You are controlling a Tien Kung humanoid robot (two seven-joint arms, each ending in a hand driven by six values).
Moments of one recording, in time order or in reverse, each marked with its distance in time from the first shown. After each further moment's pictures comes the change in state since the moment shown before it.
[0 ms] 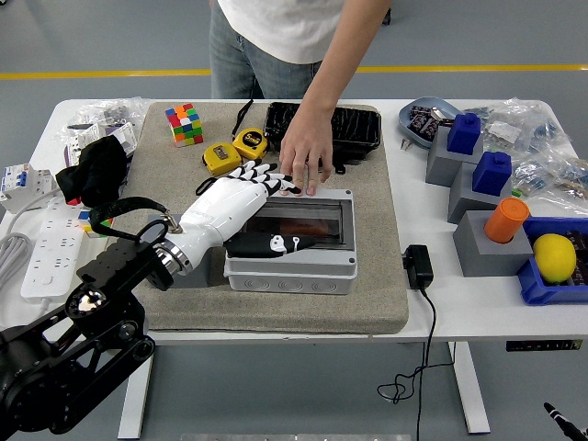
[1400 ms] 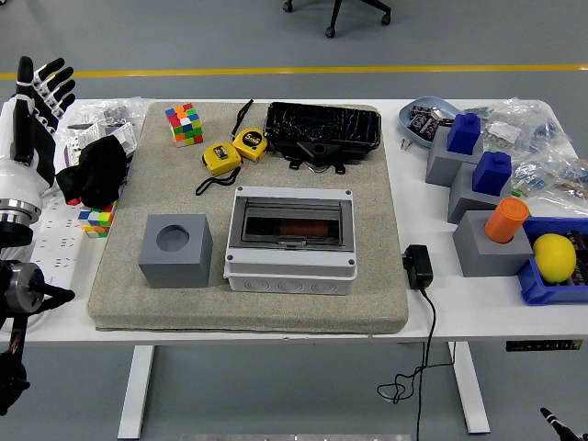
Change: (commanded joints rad) left arm 0.125 -0.132 -0.625 0.172 -0.790 0.130 -0.190; right arm -0.007 0.012 -0.003 -0.002 0.006 0.001 -0.003
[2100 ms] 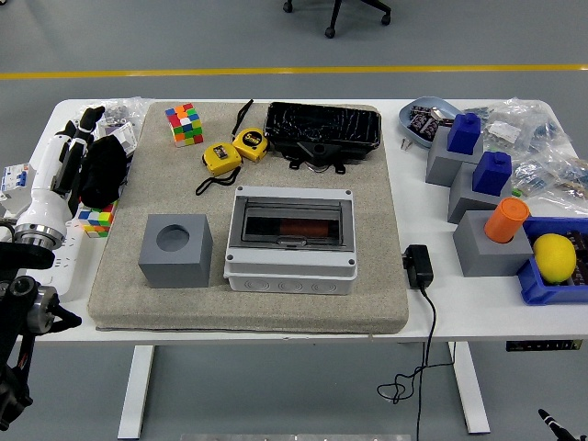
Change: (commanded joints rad) left arm 0.013 -0.016 -0.007 0.114 0.011 -0.164 0.016; right arm -0.004 0.005 0.003 -0.002 -0.004 -0.001 -0.002
